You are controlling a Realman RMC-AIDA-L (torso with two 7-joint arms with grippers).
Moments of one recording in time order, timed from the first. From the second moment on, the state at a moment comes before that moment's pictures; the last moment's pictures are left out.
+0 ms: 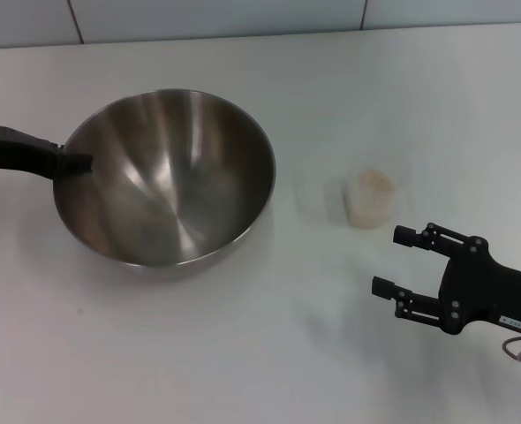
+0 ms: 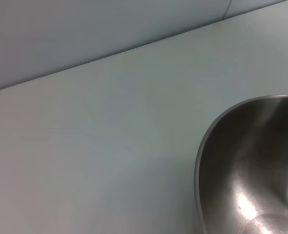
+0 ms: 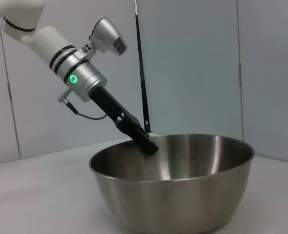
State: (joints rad) left arm -0.59 -2.06 0.89 1.04 2.45 1.32 -2.14; right arm 0.31 2.08 -0.48 -0.33 -1.97 -1.63 0.72
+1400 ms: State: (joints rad) left arm -0.75 -2.07 0.88 1.05 2.42 1.43 -2.23; right arm 0.30 2.08 -0.48 -0.33 -1.98 -1.63 0.72
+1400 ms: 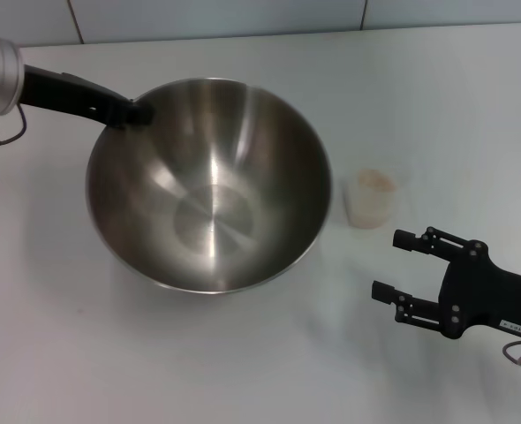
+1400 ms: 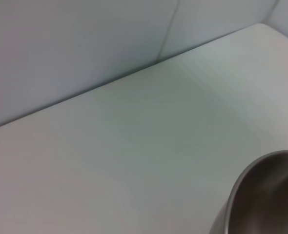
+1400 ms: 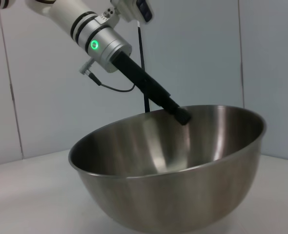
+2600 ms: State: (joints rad) left arm -0.86 -2.07 0.95 0.79 2.41 1.25 -2.22; right arm 0.30 2.08 -0.49 -0.33 -1.98 -1.64 0.72
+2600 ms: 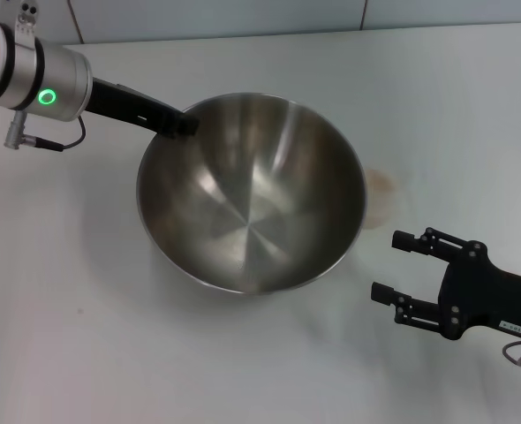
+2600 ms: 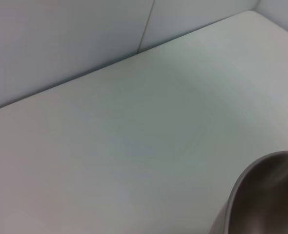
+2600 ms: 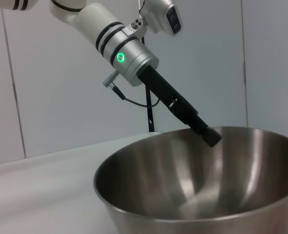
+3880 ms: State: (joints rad) left arm -0.86 -2.07 0.96 0.73 2.41 1.19 -2.22; right arm 0.30 2.08 -0.49 -0.33 -1.98 -1.64 0.72
